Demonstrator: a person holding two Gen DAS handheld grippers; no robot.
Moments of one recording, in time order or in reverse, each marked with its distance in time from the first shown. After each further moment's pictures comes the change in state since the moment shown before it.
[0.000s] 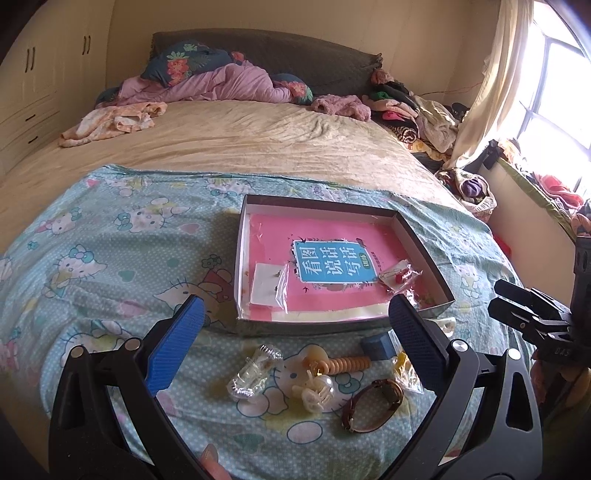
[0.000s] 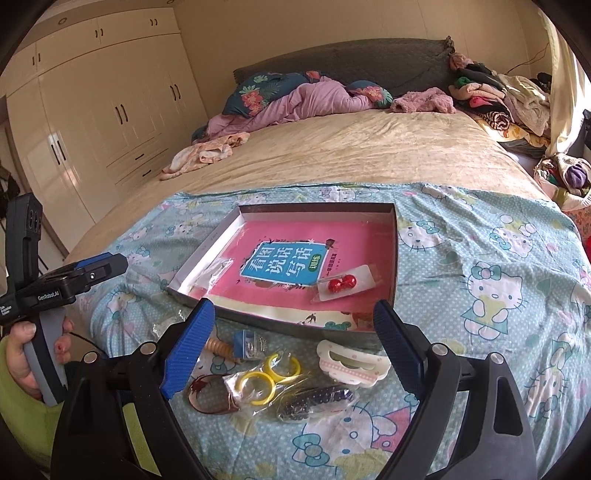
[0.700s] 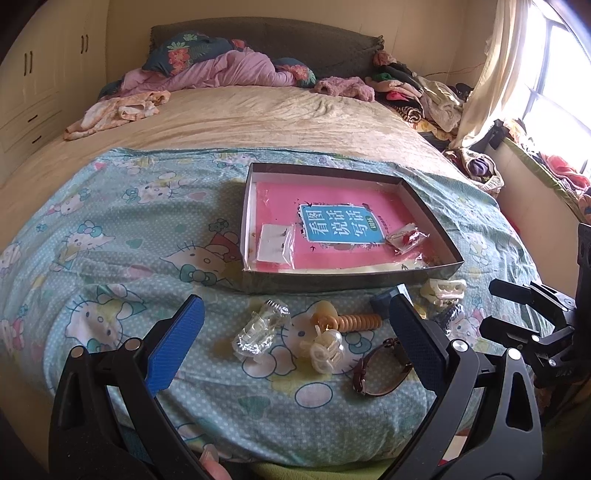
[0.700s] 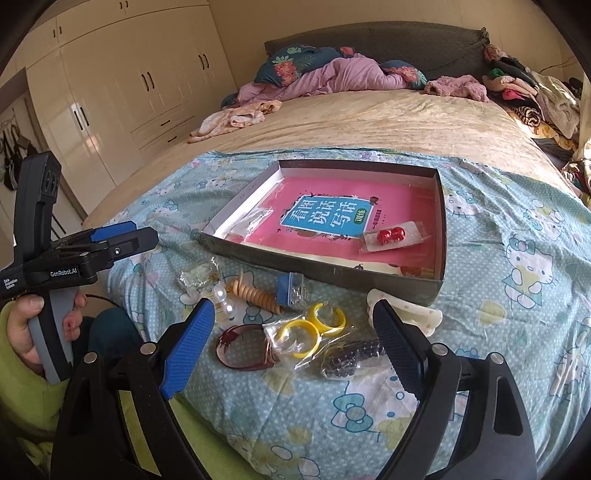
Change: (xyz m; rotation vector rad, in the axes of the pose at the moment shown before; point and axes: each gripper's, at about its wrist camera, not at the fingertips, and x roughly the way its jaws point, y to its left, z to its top) left arm -0.002 -0.002 -0.034 0.033 0.063 0.041; right arm 0.011 0.034 -0.036 -0.077 0.105 0.081
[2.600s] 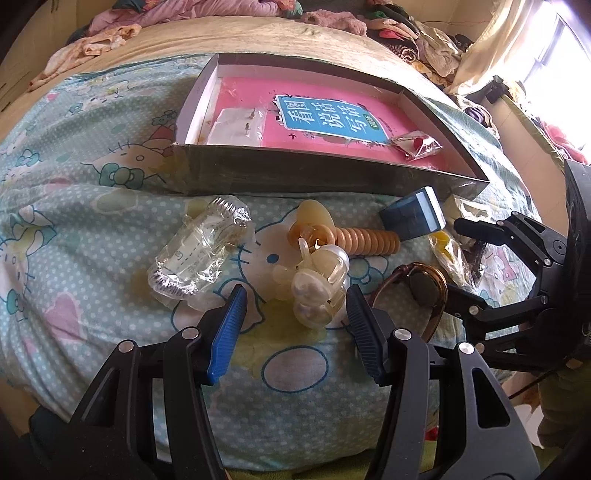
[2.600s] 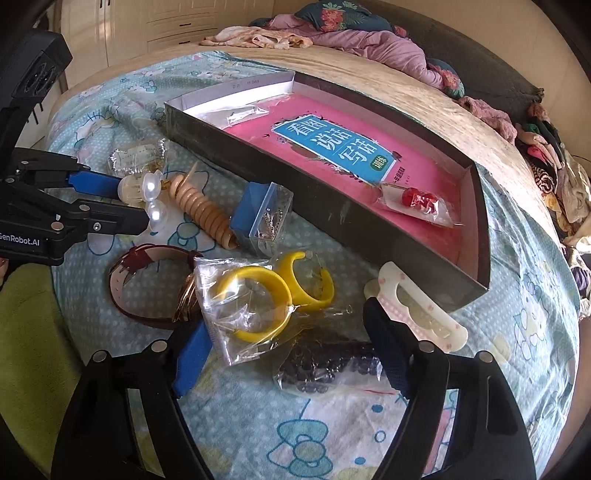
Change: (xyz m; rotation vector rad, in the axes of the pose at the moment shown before) left arm 0.086 -0.007 -0.047 -0.008 0.256 -0.089; right arm 0.104 0.005 -0.031 -0.360 0.212 -0.190
